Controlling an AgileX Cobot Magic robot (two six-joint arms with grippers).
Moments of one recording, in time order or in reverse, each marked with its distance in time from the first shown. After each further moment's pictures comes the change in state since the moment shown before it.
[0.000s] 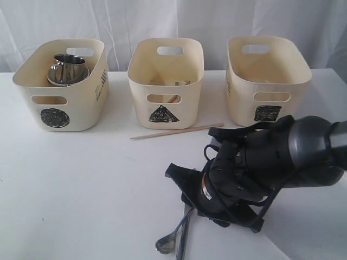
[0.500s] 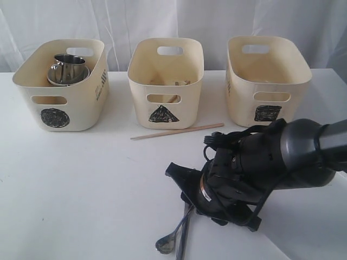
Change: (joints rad) left arm 0.000 0.000 0.000 0.000 0.000 0.000; right arm 0.000 0.034 0.000 -0.089 -0.027 0.096
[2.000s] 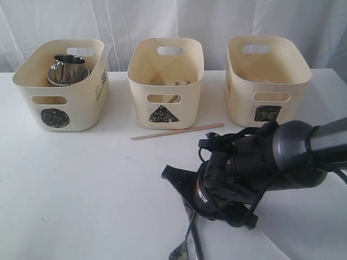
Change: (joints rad) left arm 0.000 0.000 0.000 0.000 0.000 0.000; right arm 0.014 0.022 -0.012 -0.009 -0.010 -0.030
